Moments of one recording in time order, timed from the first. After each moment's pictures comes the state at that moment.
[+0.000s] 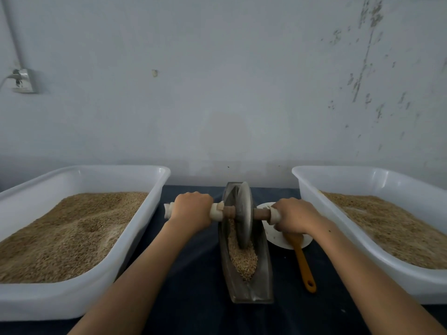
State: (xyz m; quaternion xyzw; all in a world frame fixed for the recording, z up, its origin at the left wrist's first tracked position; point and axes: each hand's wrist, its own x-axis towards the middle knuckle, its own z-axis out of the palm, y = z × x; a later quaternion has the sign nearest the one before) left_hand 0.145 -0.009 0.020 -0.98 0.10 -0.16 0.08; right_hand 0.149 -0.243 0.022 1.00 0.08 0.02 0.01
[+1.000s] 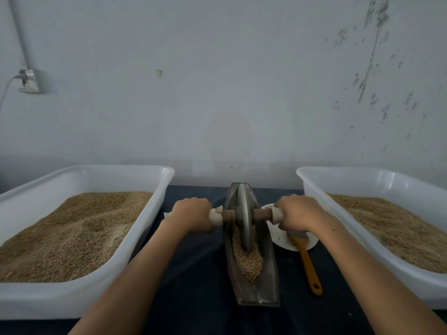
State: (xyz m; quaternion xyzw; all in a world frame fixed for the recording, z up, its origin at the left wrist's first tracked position) left_hand 0.152 0.006 0.019 -0.99 0.11 -0.02 -0.02; right_hand 0.141 -0.233 0.036 0.99 0.10 0.03 0.06
